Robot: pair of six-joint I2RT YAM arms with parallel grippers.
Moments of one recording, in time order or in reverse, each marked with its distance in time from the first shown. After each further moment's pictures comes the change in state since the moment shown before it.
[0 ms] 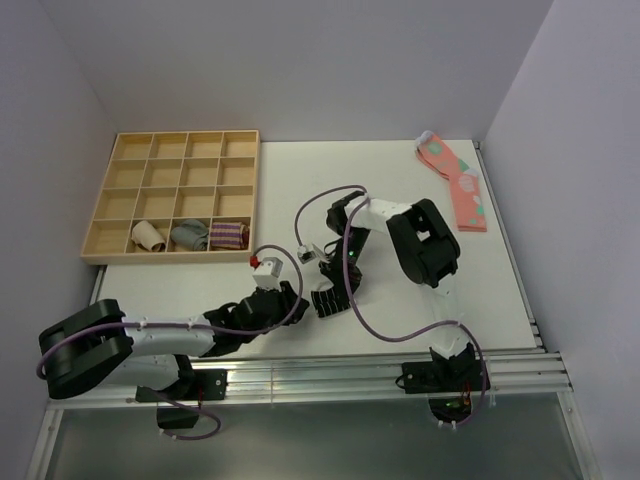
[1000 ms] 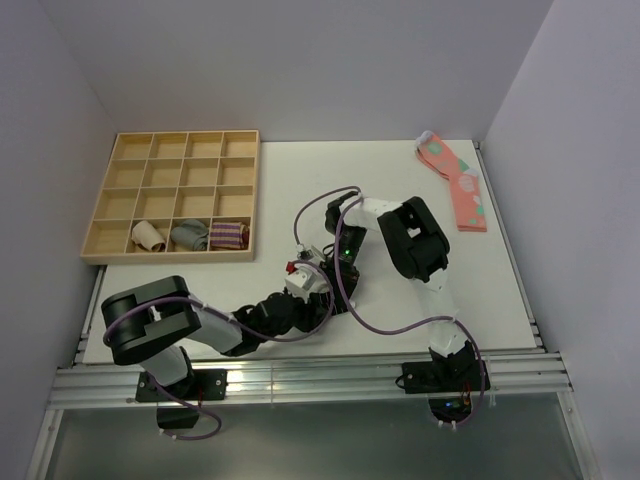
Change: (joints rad) left arm -0.052 0.357 0.035 0.432 0.153 0.356; right arm -0.002 0.109 0.082 -0.094 -0.026 0.105
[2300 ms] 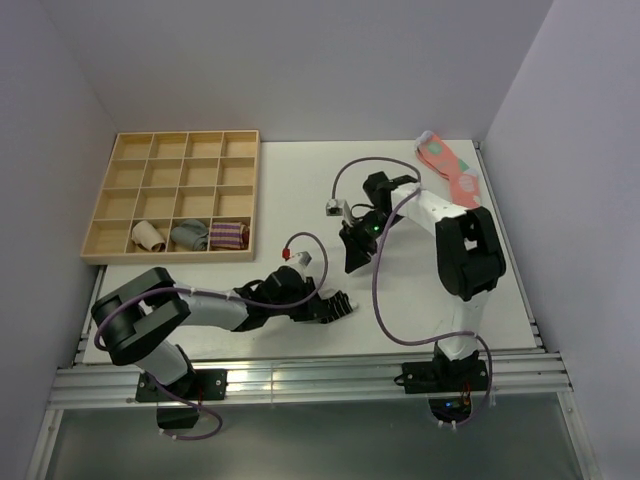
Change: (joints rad) left arm 0.142 -0.020 0.191 -0.465 0.269 -0.443; right arm -0.200 -0.346 -0.194 0.383 -0.062 0.199
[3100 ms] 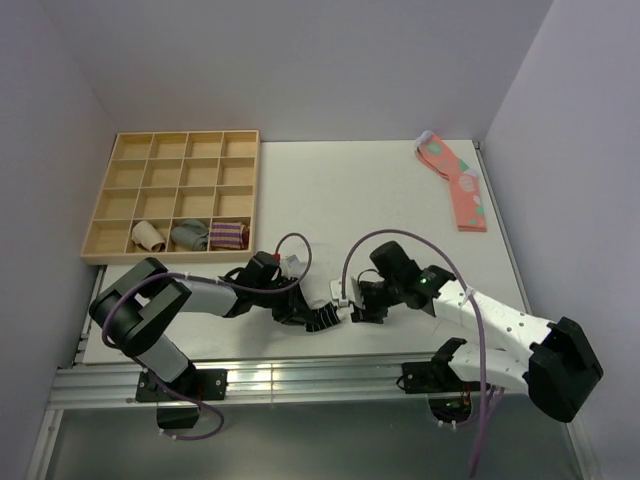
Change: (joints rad) left arm 0.247 0.019 -0.030 -0.107 0.497 -0.012; right arm 0.290 -0.848 -0.756 0.505 0.226 -0.063
